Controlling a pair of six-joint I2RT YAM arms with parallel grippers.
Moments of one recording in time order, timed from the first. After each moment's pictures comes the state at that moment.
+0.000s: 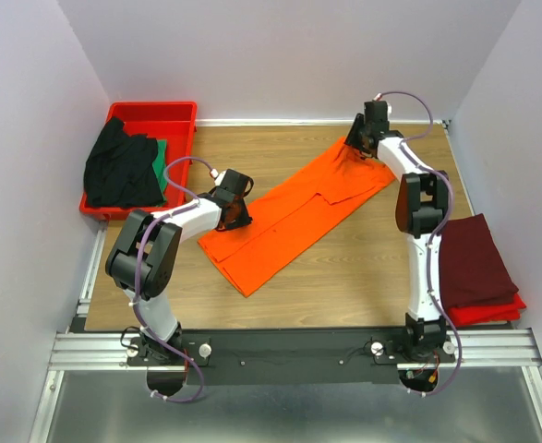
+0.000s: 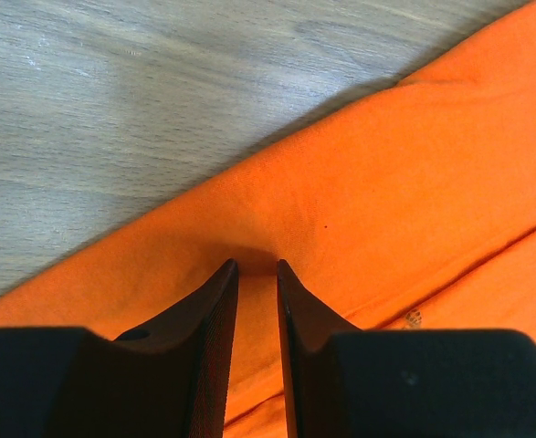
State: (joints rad) left arm -0.45 1.77 1.03 -0.25 -0.12 -0.70; right arm 0.12 2.48 2.10 -0.29 0.06 0.45
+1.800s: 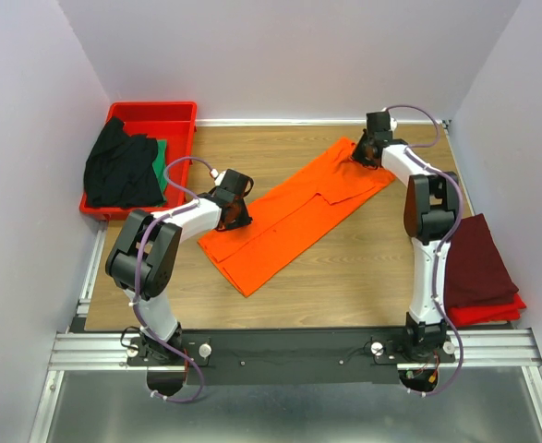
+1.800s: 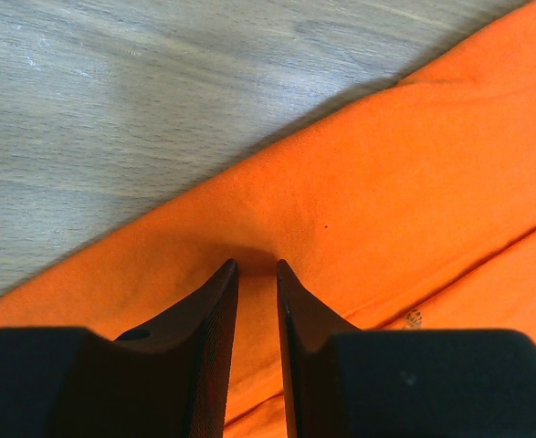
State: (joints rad) left arm -0.45 1.77 1.03 -0.25 -0.12 -0.70; right arm 0.12 2.31 1.82 -0.29 0.08 0.54
